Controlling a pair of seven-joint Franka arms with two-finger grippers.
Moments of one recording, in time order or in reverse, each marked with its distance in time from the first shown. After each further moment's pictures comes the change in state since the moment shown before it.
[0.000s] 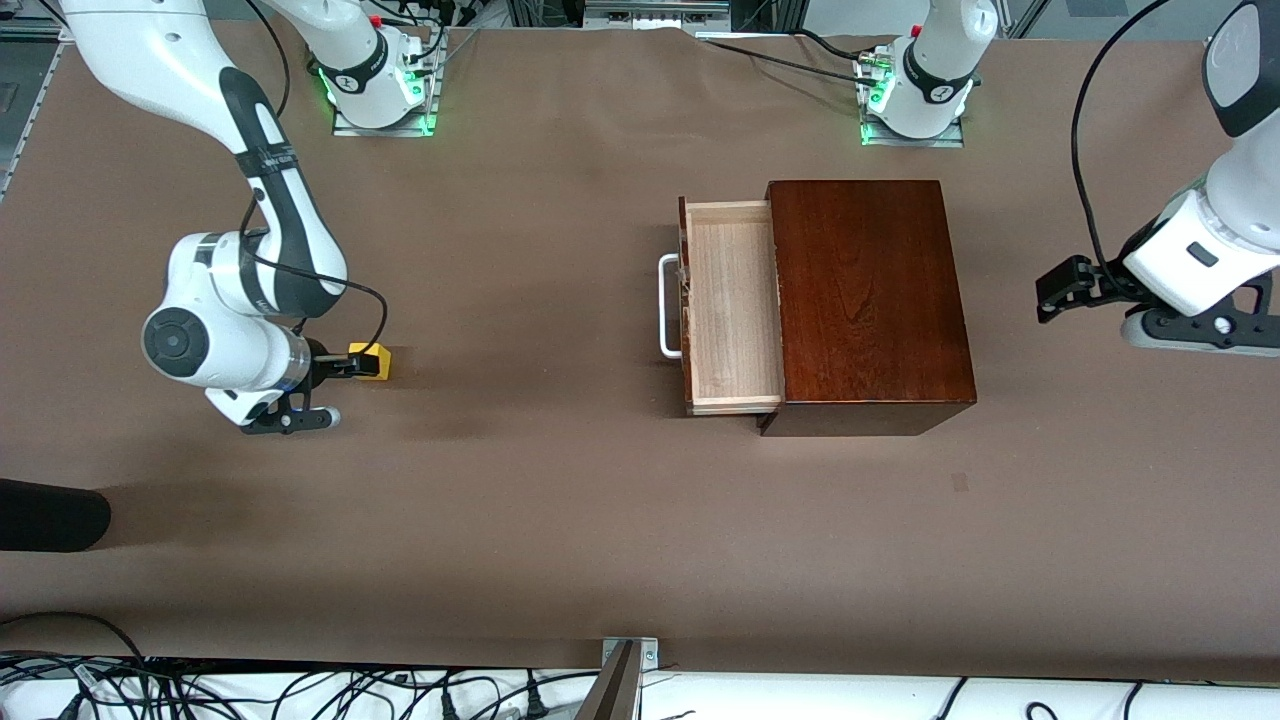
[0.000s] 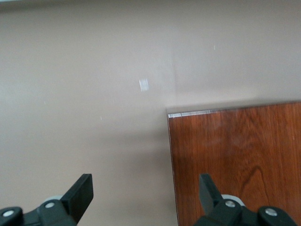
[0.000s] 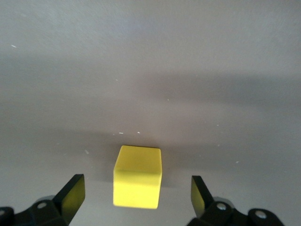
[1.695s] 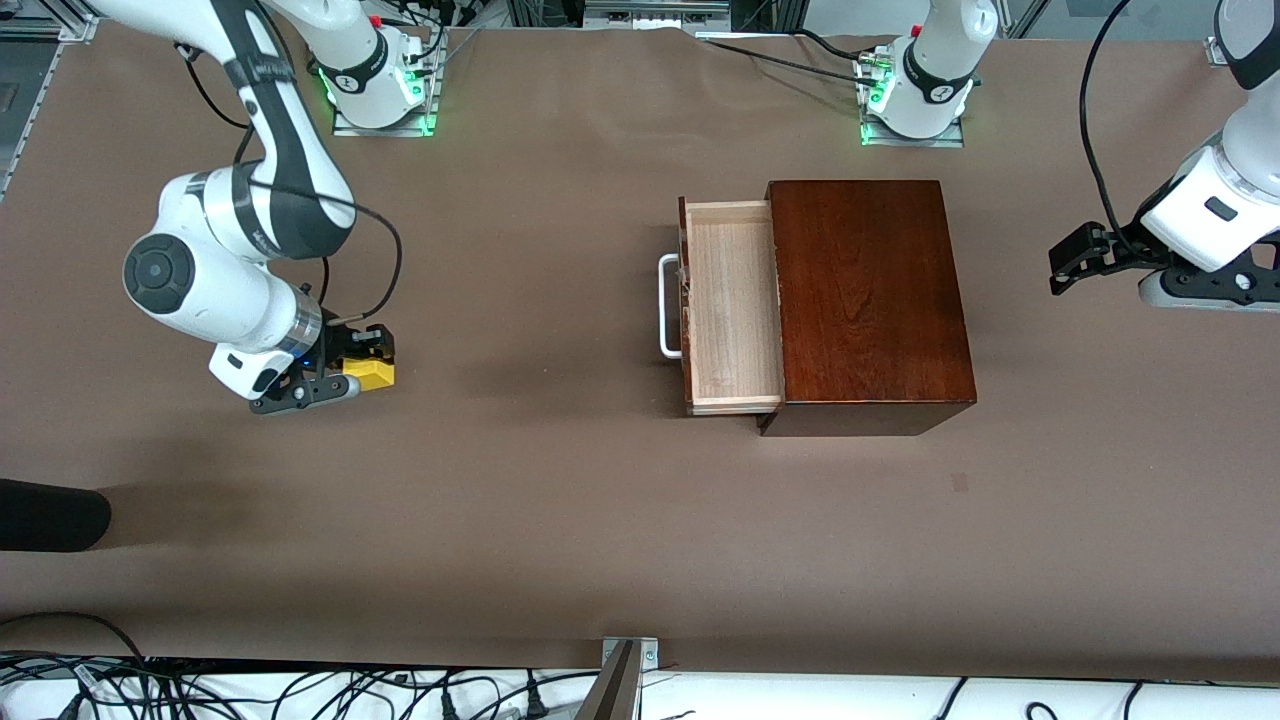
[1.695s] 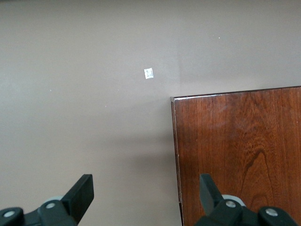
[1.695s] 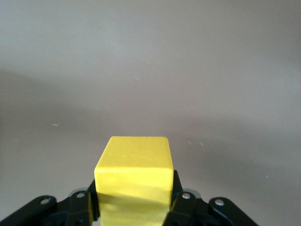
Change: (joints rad) left arm 0.001 -0.084 0.011 -0.076 0.000 -0.038 -0.001; right arm 0.032 -0.168 0.105 0.095 0.051 -0.100 -0.057
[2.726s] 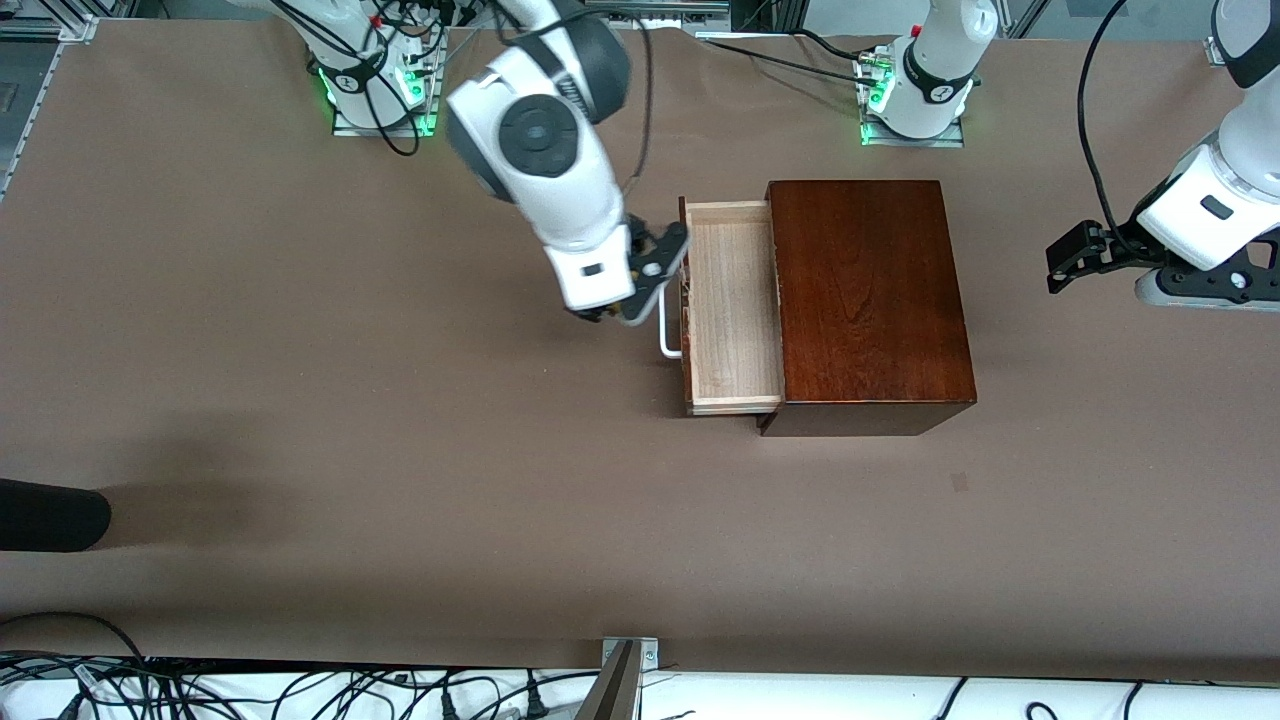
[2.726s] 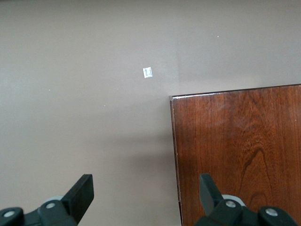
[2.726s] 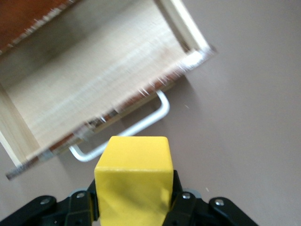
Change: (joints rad) left arm 0.000 -0.002 -0.005 -0.001 0.000 -0.005 0.000; right arm 0.495 0.269 0.057 0.529 -0.047 -0.167 -0.234
